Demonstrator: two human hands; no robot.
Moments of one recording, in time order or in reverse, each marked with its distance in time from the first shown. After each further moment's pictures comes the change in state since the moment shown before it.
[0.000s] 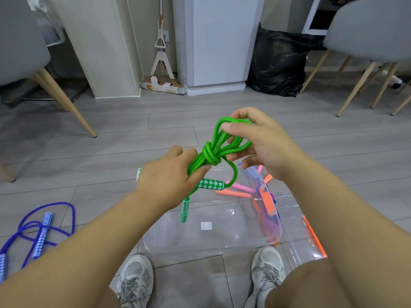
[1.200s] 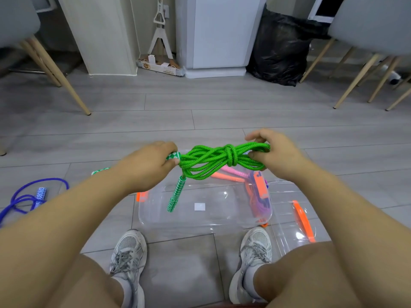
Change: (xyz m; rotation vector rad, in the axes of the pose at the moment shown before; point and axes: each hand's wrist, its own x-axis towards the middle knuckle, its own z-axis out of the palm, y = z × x) left_hand -0.010 -0.046 0.005 -0.143 -0.313 0.040; right_hand 0.003 0.077 -0.040 -0.640 0.060 -0.083
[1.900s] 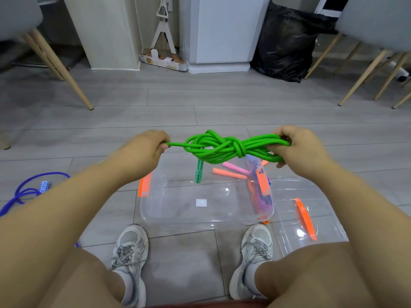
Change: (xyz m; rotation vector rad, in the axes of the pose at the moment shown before) left_hand 0.005 -0.018 0.001 -0.087 0.142 -0.053; right_hand -0.007 0.010 -0.020 -0.024 0.097 0.067
